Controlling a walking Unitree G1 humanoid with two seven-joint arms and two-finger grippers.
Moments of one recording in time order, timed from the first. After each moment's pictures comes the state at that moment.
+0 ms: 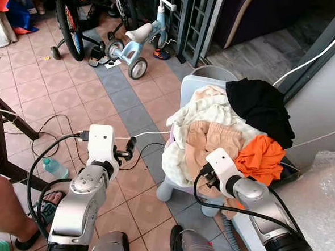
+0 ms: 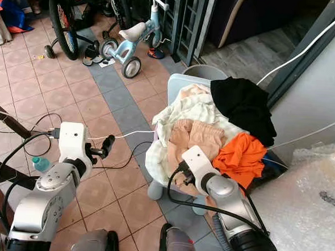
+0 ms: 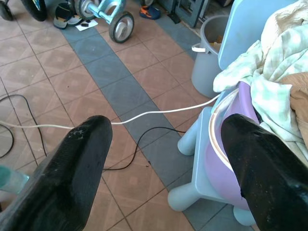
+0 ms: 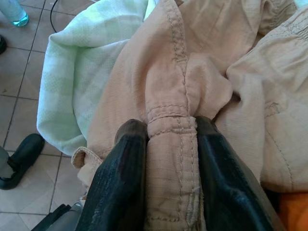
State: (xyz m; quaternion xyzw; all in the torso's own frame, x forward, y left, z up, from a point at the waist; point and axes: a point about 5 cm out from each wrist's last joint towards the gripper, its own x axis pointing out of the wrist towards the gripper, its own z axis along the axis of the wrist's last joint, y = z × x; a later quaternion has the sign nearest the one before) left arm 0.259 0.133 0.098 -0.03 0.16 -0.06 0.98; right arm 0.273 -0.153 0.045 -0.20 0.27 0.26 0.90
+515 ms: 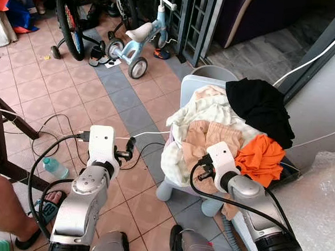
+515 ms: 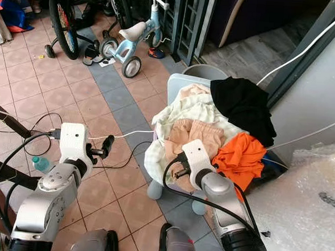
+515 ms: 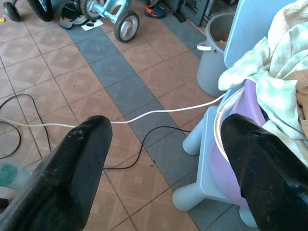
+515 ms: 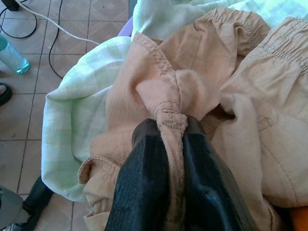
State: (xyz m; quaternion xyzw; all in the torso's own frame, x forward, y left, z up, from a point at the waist) left arm 0.260 0.132 0.095 -0.02 0.16 -0.05 0.99; right arm 0.279 -0.143 0.053 -0.13 0.24 0.21 0.94
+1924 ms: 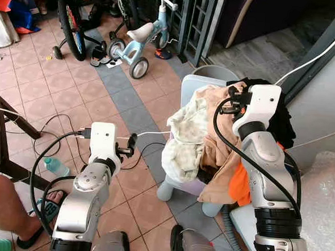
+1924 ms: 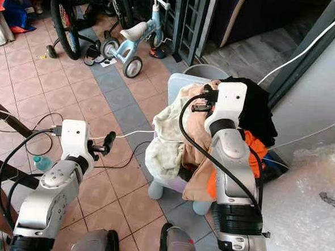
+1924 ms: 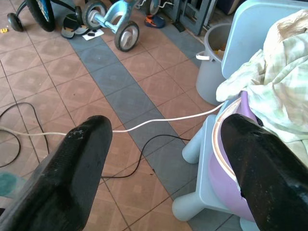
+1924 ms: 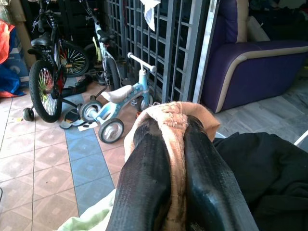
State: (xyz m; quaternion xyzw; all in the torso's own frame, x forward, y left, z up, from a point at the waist) left arm 0.265 0.130 0.100 -0.02 0.15 -0.05 0.99; right arm 0.322 -0.152 0.175 0.00 -0.06 0.05 1.00
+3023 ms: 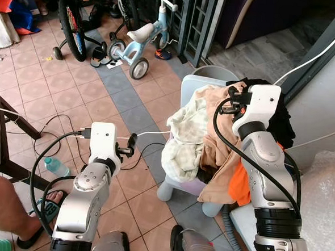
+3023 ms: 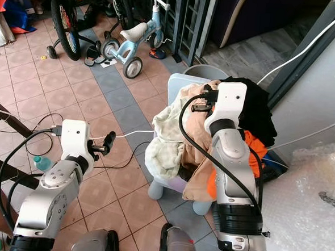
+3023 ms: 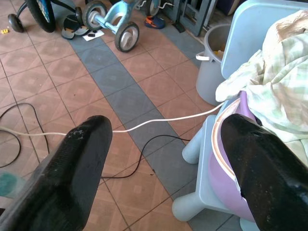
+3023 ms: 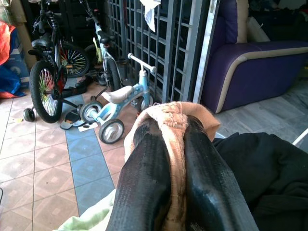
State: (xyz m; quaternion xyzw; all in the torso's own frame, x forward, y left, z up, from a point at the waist) left arm 0.265 0.130 0.100 -0.02 0.15 -0.05 0.99; right arm 0.322 -0.151 0.175 0.00 -0.06 0.05 1.00
